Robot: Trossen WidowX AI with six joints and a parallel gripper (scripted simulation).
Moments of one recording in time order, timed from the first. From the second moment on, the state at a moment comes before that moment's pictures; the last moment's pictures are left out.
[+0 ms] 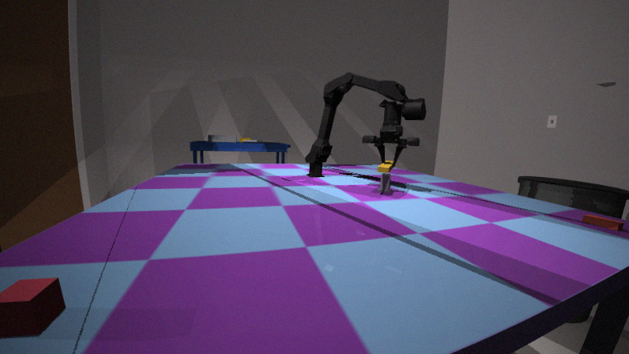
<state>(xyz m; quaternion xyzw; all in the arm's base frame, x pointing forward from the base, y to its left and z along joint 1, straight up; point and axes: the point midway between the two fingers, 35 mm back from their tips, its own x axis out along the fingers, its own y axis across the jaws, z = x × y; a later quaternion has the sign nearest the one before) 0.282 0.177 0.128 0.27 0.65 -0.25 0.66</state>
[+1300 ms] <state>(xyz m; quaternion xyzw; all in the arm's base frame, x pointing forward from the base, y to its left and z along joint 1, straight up) 0.282 0.175 0.115 0.27 0.65 -0.25 0.66</state>
